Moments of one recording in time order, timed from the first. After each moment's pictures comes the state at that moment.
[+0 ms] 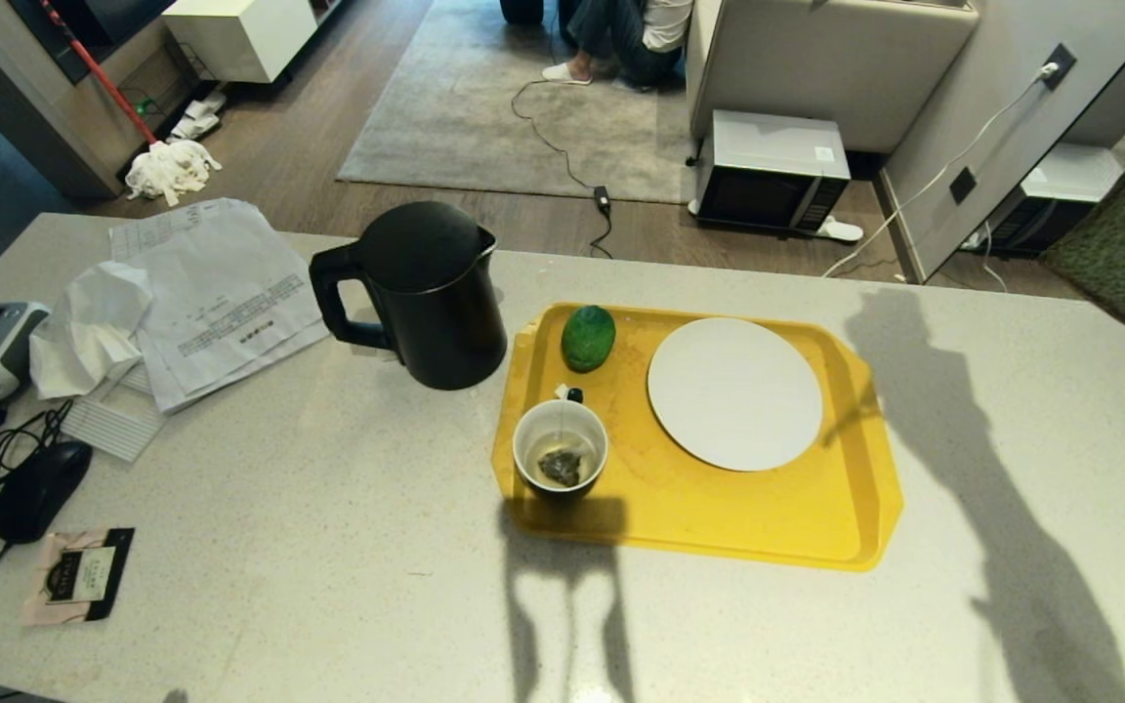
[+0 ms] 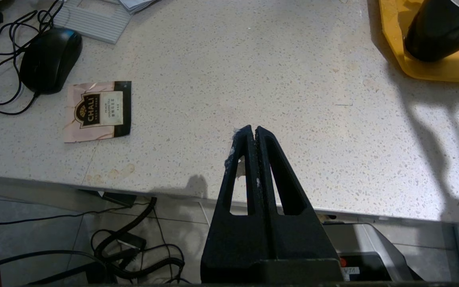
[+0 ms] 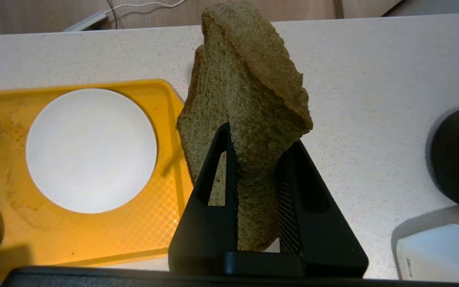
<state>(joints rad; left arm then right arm) 0.00 0.00 0.00 0.00 0.00 0.00 0.11 1.36 -1.66 0.65 -0.37 0.19</state>
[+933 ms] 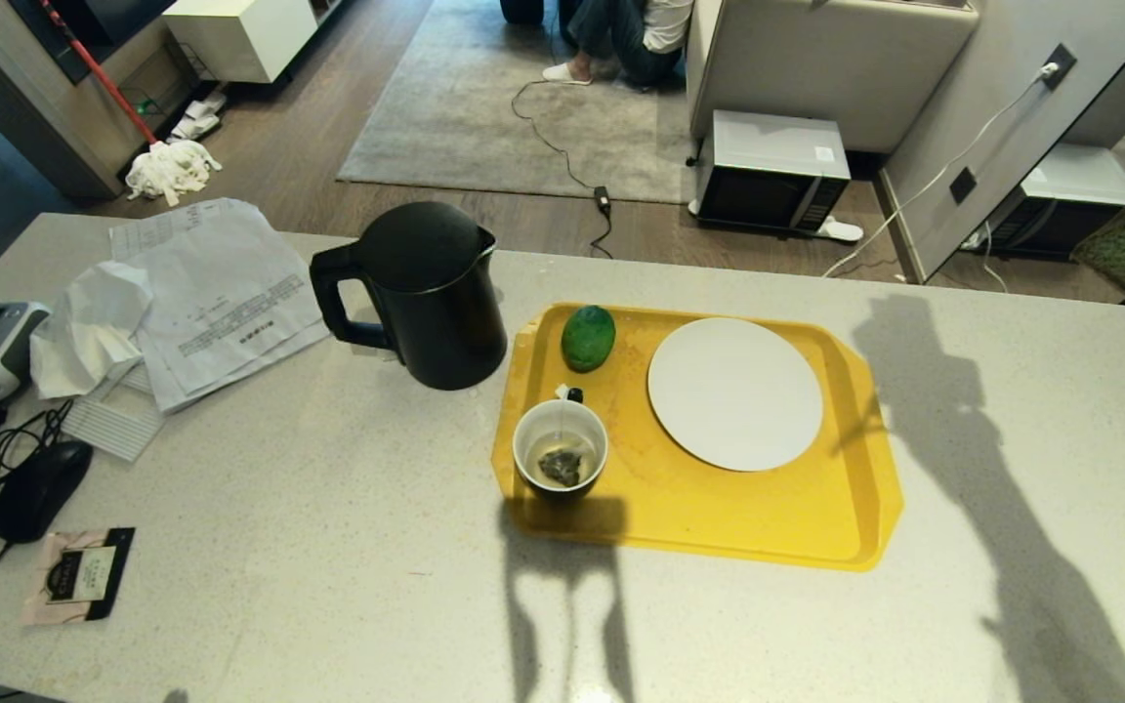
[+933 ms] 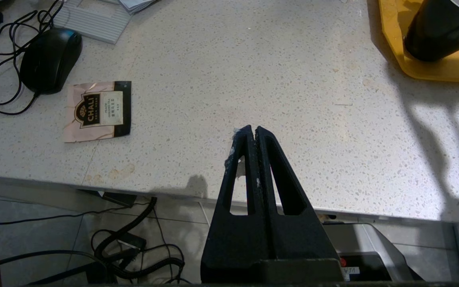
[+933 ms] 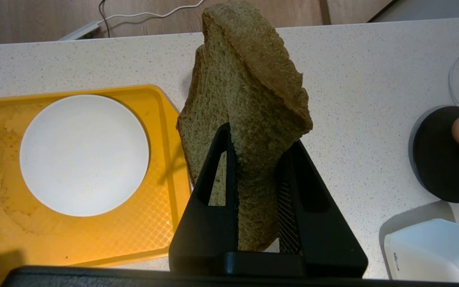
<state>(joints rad) 0.00 0.00 0.00 0.00 0.00 0.00 0.11 1.32 -1.65 0.65 -0.40 0.18</state>
